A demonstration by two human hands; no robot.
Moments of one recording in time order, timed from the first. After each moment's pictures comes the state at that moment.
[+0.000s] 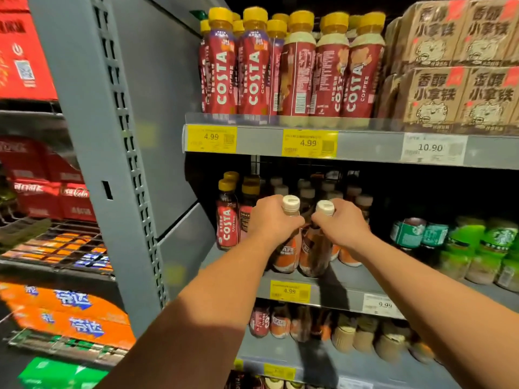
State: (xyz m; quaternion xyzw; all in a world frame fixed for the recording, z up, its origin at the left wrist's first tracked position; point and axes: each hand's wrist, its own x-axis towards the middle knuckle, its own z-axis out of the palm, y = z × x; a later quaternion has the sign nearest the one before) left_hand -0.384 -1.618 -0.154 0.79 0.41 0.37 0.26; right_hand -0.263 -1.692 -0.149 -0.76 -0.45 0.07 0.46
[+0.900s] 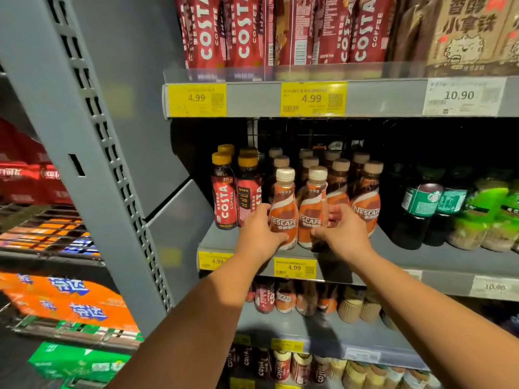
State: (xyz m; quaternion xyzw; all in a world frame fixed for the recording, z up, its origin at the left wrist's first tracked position) left_hand -0.397 -1.596 -0.244 0.77 0.40 0.33 0.37; right_hand -0.251 -1.679 -0.245 -0.73 -0.40 0.11 0.54
